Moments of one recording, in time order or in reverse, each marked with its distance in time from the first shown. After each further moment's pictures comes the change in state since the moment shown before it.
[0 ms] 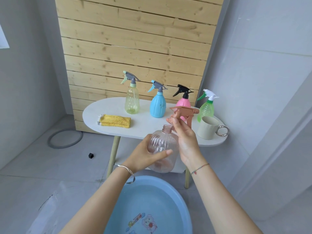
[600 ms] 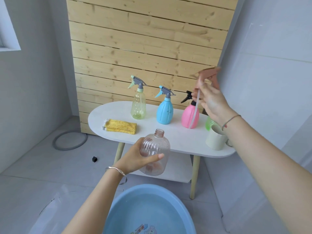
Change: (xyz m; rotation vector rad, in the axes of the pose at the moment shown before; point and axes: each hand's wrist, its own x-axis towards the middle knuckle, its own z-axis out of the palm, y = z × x) left_hand 0.017 -0.016 -0.045 0.029 0.048 -0.075; right_hand 0.133 -0.081 -0.014 -0.191 -0.073 -0.104
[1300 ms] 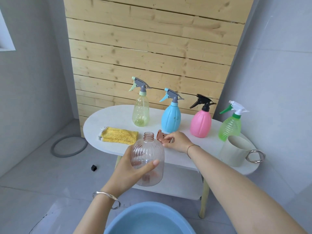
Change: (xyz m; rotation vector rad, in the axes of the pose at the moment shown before) left_hand 0.030 -0.018 -0.009 -0.137 0.258 0.001; right_hand 0.052 0.197 0.052 -0.966 -0.532 0.095
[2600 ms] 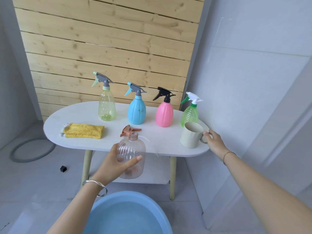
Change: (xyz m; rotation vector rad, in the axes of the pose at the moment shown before) left_hand 0.002 -0.021 0.061 0.148 -0.085 -0.012; right_hand -0.159 0.171 -0.100 0.397 0.530 0.516
